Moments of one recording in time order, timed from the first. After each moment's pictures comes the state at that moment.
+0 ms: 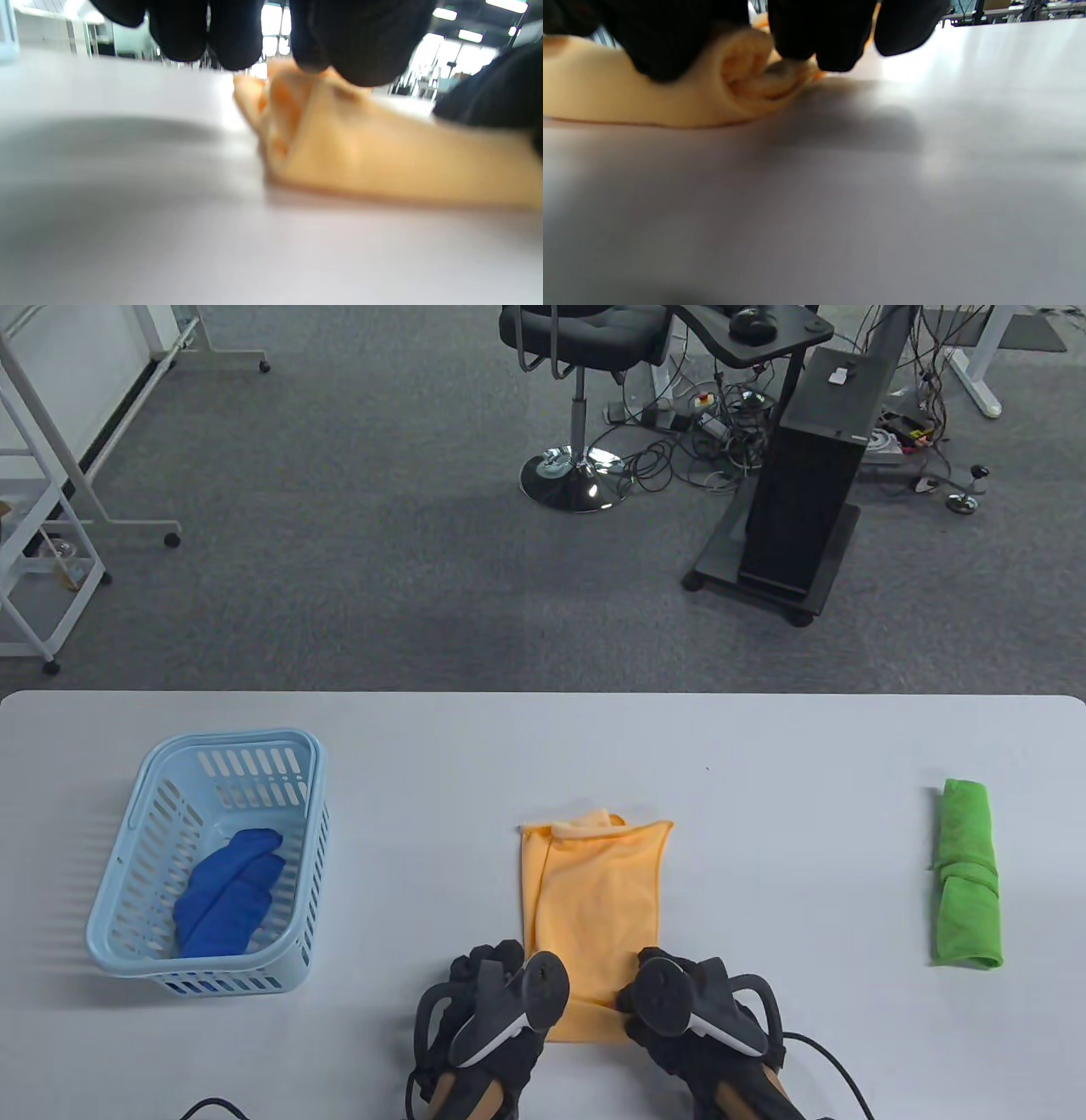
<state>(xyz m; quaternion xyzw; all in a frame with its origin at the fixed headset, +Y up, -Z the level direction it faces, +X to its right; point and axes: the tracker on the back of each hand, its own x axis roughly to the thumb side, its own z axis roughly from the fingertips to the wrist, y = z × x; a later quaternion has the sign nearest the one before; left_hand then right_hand) -0.064 -0.745 -0.249 -0.07 -0.07 0.05 0.99 0.132 -0.774 -0.262 0.13 0.12 0.98 0.06</state>
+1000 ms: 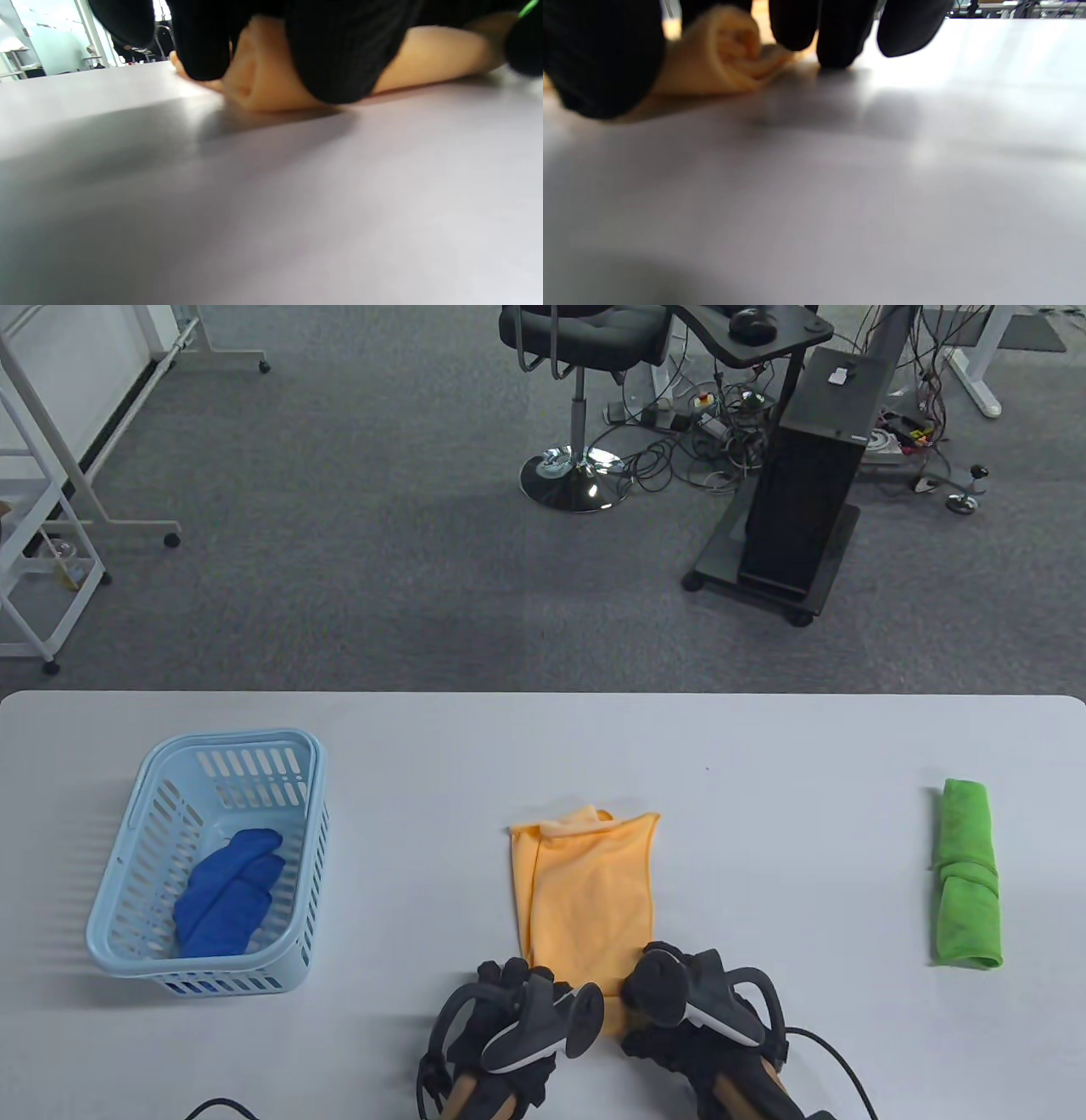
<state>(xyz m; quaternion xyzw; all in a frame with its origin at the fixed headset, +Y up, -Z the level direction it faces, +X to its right) -0.039 -0.772 -0.249 -0.11 -0.17 -0.05 0.98 0.135 -0.778 -0.269 0.11 0.15 0.98 0.01</state>
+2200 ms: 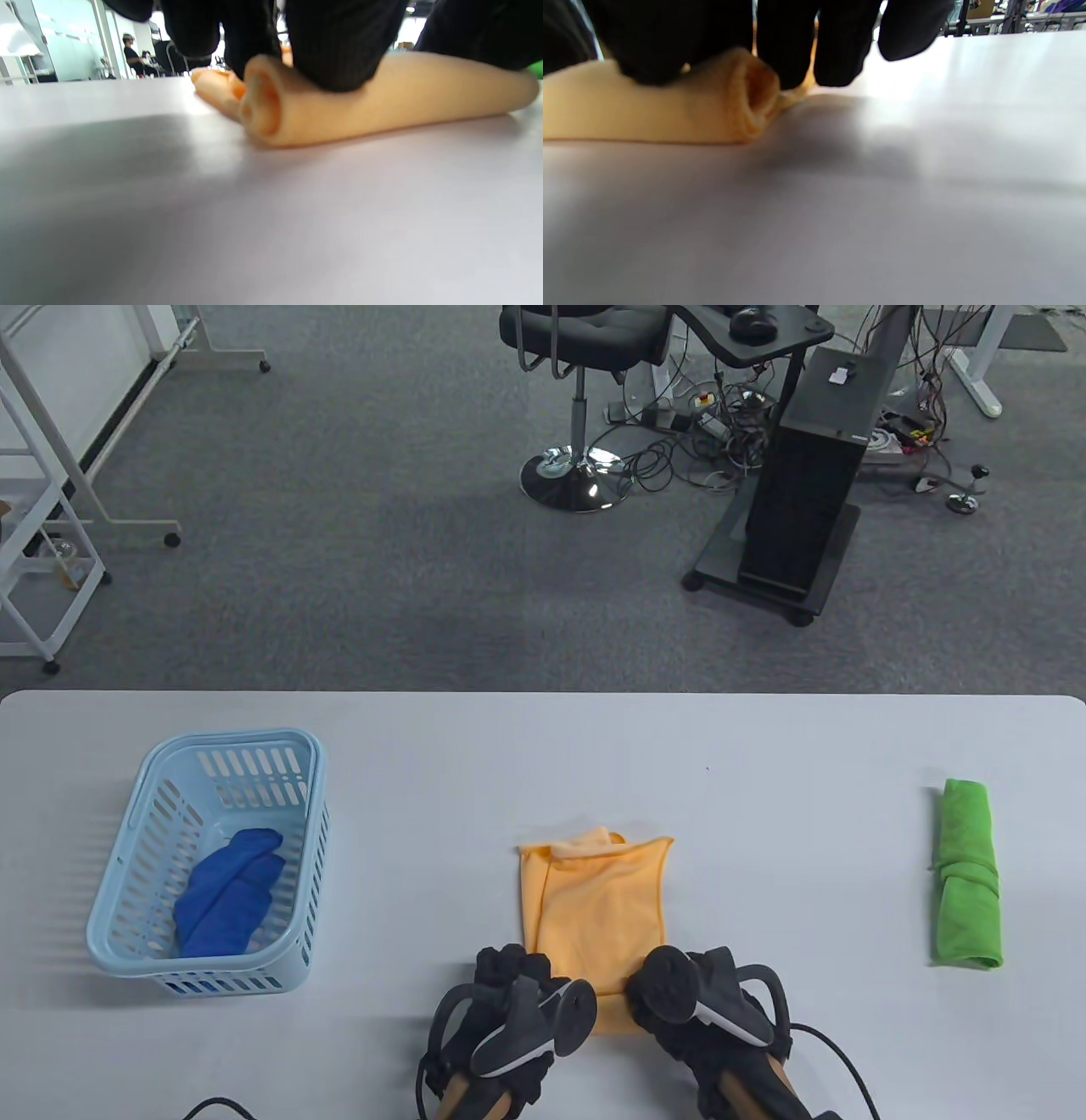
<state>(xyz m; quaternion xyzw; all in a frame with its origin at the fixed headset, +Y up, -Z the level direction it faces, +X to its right) -0.046 -0.766 -0.248 -0.09 -0.15 -0.02 0.98 0.143 -0.769 -0.270 0.11 0.12 0.98 0.05</state>
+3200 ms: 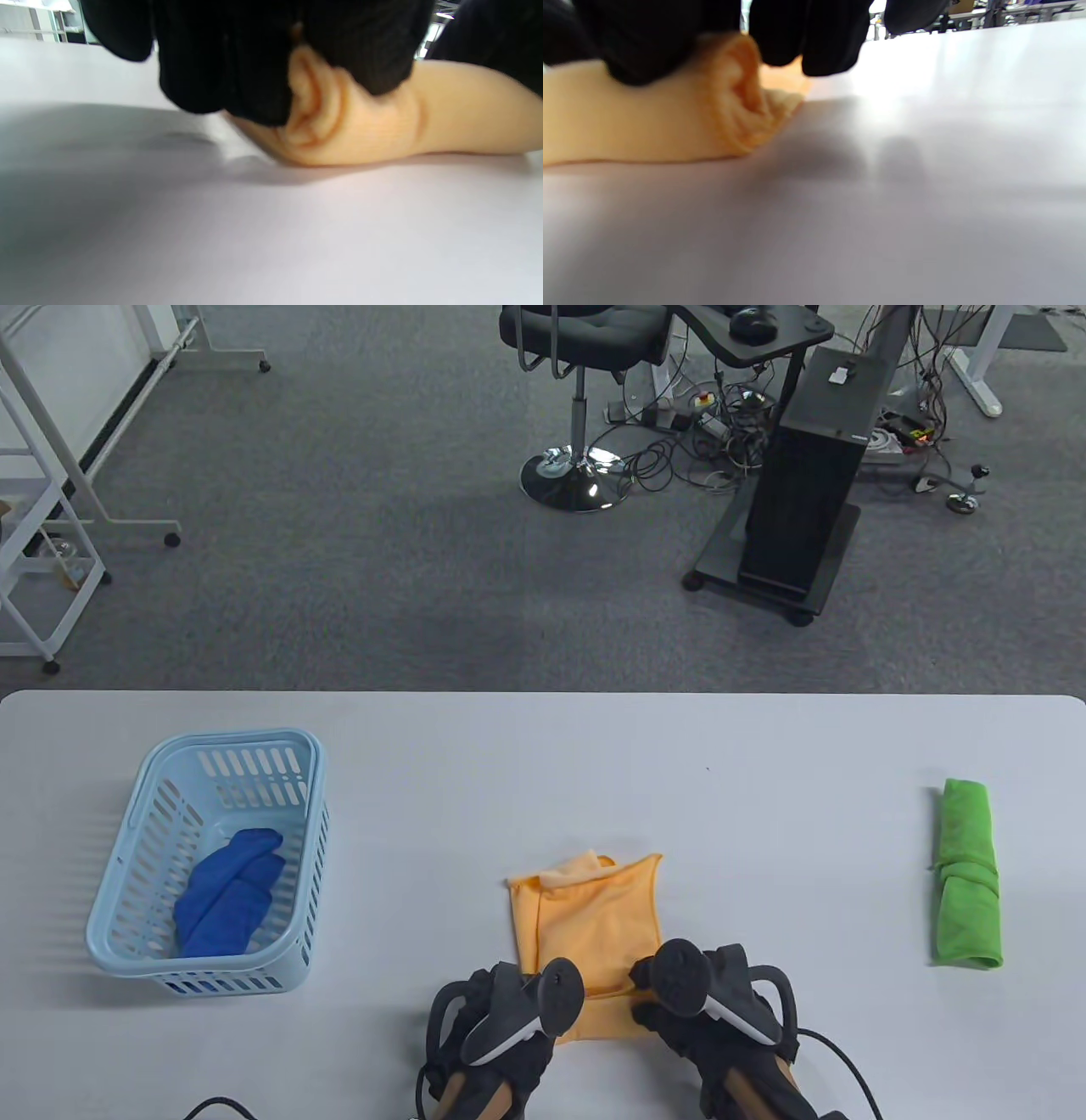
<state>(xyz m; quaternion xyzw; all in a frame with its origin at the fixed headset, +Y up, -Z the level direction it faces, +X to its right) -0.052 -0.765 -0.256 -0.11 -0.10 0.03 0.99 0.145 -0.765 -0.271 0.10 0.11 0.99 0.09</state>
